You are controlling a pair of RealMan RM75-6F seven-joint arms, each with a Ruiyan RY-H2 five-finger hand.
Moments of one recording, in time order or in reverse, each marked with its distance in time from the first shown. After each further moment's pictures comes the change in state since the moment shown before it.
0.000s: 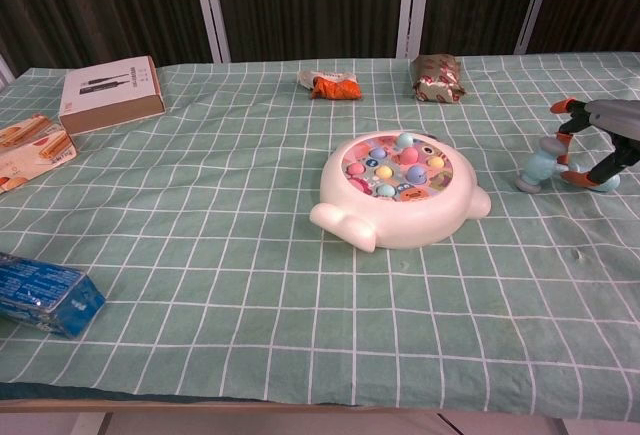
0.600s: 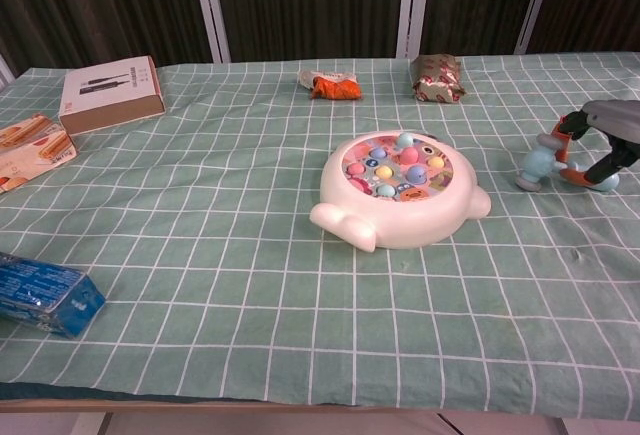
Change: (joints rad) left arm 0.002 0.001 0.000 0.002 0.004 0.007 -0.007; right arm 0.002 -0.031 0.003 0.030 0.015 0.023 -0.043
